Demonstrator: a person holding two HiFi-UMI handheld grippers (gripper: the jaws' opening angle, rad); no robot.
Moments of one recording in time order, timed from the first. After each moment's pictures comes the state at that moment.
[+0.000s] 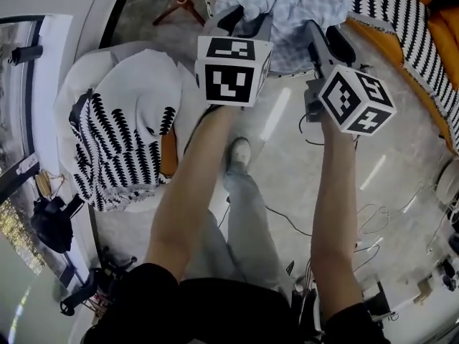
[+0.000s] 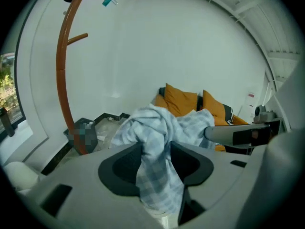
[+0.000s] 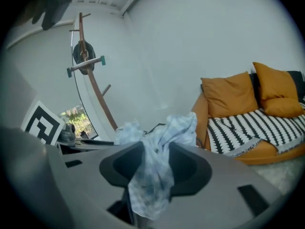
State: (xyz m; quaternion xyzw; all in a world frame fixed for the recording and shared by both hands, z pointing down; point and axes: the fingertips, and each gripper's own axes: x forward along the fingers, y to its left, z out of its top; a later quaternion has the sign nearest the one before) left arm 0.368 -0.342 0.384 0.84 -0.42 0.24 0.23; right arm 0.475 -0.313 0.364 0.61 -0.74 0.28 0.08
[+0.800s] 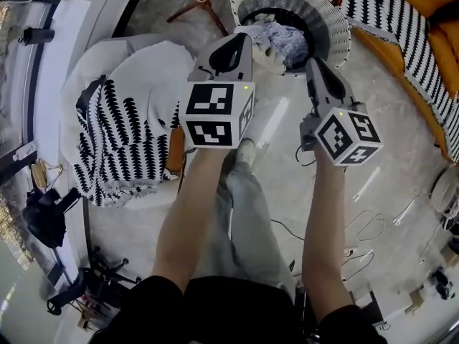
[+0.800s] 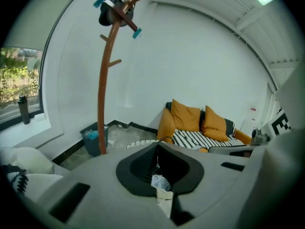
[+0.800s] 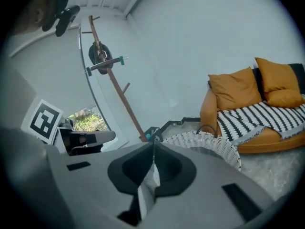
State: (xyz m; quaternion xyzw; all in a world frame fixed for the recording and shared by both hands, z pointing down) left arm 0.271 -0.278 0.331 0.84 -0.47 0.16 0.23; right arm 0.402 -0.236 0.348 0.57 -0.76 0.30 0.06
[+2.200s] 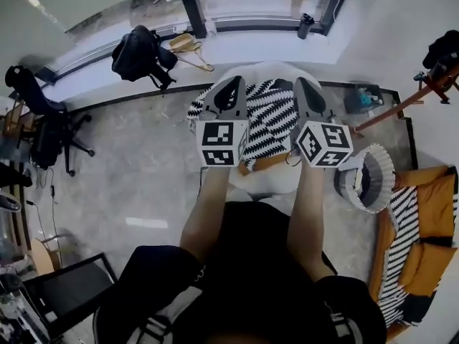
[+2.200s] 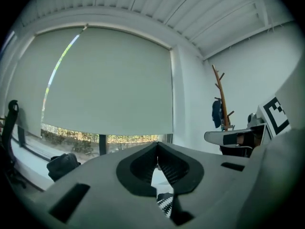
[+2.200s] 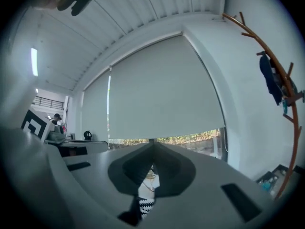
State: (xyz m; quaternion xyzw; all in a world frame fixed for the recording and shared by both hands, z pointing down) left arm -0.257 0.160 -0.068 0.50 -0.86 0.02 0.04; right arm -0.175 0.047 -0.068 0.12 -0.99 0.09 -0.01
